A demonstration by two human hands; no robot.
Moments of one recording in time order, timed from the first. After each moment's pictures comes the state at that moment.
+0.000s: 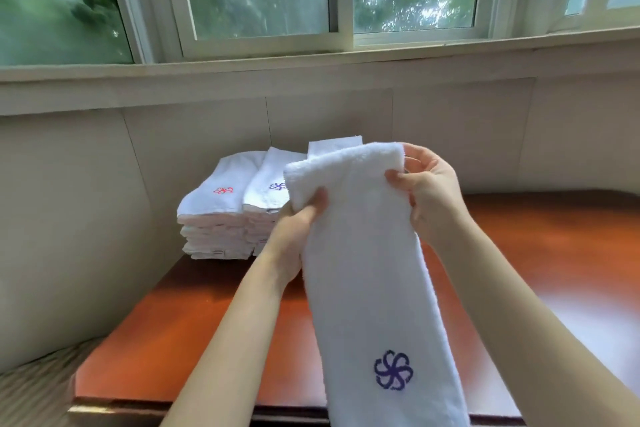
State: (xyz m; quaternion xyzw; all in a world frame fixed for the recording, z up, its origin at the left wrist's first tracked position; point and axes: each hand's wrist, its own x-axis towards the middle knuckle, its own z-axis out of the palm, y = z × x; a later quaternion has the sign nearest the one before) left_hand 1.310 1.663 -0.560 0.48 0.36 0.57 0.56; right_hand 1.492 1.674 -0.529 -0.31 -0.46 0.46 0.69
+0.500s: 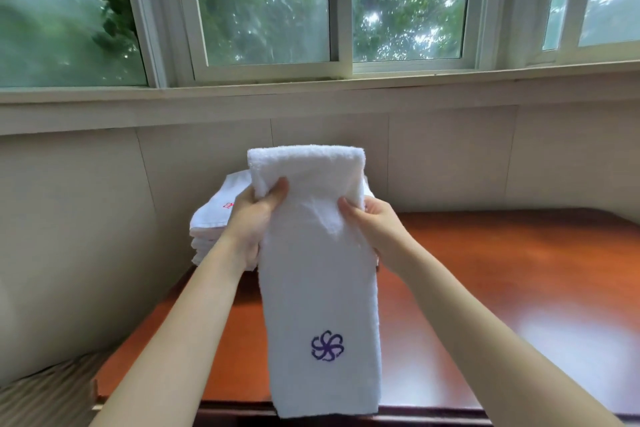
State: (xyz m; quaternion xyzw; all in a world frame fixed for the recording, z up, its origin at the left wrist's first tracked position) left_hand 1.253 1.638 -0.513 0.50 0.37 0.63 0.45; right_hand 1.439 1.649 -0.538 -0.40 -0.59 0.45 0.54
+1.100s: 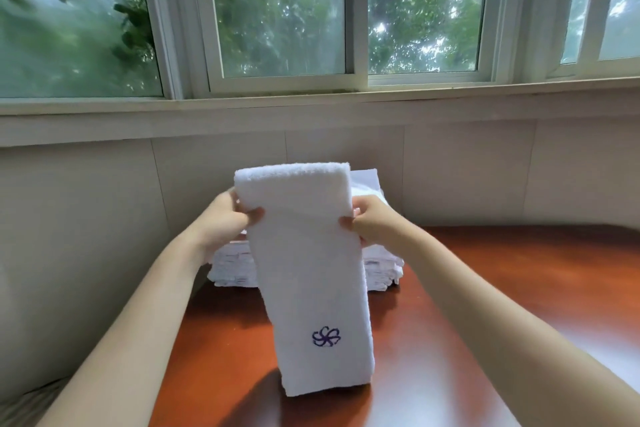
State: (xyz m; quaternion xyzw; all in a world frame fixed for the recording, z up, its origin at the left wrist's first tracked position) left_hand 1.166 1.656 -0.481 0.63 0.53 0.47 0.32; right_hand 1.400 1.687 -0.498 -0.50 -0.70 0.33 0.39
